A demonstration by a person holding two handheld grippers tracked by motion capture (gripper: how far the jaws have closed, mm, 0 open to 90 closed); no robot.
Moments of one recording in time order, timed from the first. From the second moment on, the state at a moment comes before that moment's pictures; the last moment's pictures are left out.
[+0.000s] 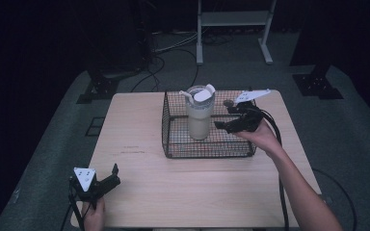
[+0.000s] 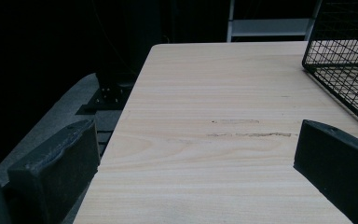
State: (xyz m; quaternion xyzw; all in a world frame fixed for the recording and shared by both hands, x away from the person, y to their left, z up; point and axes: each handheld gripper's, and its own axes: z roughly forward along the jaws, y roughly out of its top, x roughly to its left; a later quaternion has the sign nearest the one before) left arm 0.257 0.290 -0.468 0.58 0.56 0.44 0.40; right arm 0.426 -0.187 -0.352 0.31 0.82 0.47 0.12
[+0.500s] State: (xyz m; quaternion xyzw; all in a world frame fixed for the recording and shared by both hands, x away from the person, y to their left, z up) left arm 0.259 0.290 -0.468 0.58 0.56 0.44 0.40; right arm 0.398 -0.214 -0.349 0.31 0.81 0.48 0.12
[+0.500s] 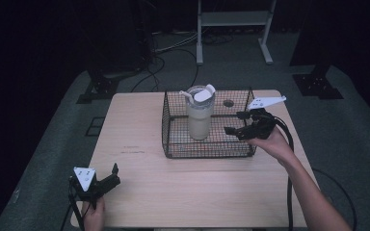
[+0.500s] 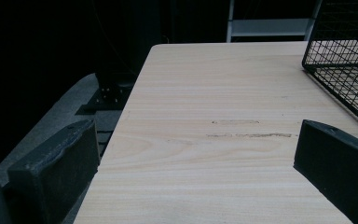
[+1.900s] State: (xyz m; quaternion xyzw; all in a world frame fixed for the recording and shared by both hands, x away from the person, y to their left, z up) left arm 0.259 0.285 -0.469 0.59 0.55 0.44 0.39; right arm 0.341 -0.259 -0.384 0.32 0.81 0.49 0.12
